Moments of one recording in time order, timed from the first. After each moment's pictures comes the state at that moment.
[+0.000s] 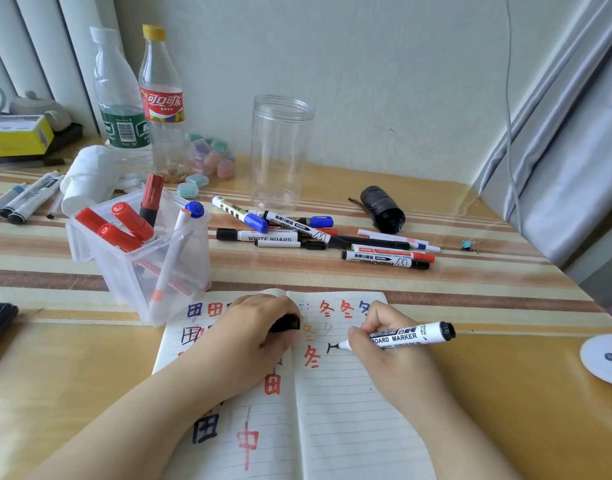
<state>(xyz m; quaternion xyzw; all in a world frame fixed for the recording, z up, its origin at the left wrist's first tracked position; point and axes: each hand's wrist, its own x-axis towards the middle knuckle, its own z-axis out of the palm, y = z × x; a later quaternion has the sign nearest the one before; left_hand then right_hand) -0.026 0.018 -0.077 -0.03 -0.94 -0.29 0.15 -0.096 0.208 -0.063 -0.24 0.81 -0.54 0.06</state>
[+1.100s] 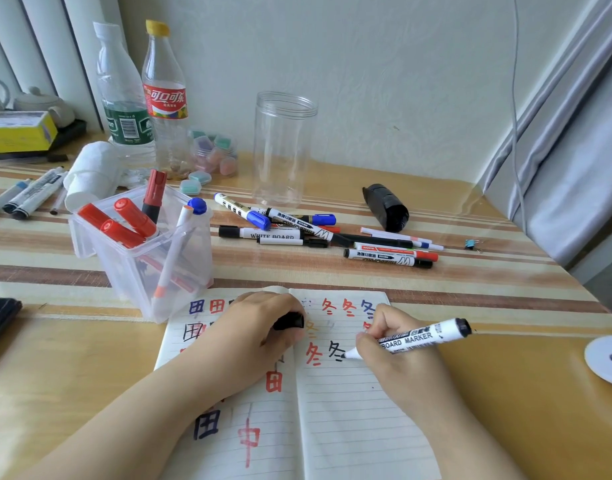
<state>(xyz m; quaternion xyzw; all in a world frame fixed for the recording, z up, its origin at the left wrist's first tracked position) -0.024 0.018 -0.075 -0.04 -0.94 -0.30 0.15 -0.091 0.213 -0.057 -0.25 0.79 -0.56 0.07</state>
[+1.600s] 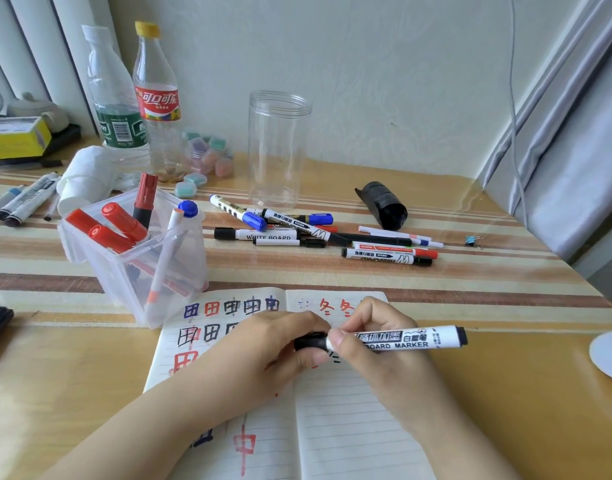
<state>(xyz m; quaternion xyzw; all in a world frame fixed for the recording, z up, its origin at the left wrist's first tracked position) -0.019 0.037 -0.064 -0.16 -0.90 -0.38 0.16 -0.088 0.203 -0.055 -0.31 0.70 -0.63 0.15</state>
